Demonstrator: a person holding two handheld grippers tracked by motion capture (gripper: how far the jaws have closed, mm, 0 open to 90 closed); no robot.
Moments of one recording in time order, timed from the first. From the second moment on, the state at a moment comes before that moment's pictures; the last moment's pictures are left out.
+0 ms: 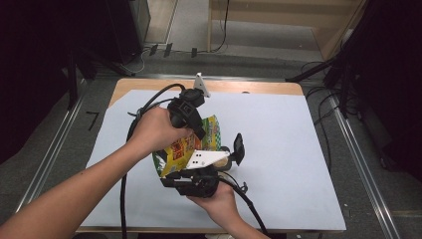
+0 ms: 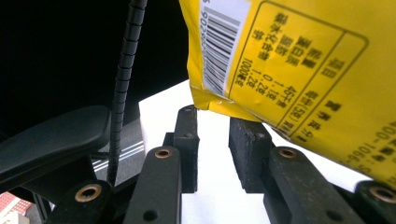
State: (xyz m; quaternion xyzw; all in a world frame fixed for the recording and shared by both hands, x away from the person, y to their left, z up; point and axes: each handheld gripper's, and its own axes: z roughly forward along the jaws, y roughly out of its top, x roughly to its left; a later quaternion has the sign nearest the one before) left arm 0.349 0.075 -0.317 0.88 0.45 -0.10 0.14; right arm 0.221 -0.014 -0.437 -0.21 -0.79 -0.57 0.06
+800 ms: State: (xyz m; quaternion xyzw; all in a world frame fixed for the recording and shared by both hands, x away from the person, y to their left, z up) left arm 0.350 0.076 -0.317 0.87 0.45 -0.11 0.14; right arm 0.221 -0.014 -0.437 -0.21 -0.79 -0.57 0.06
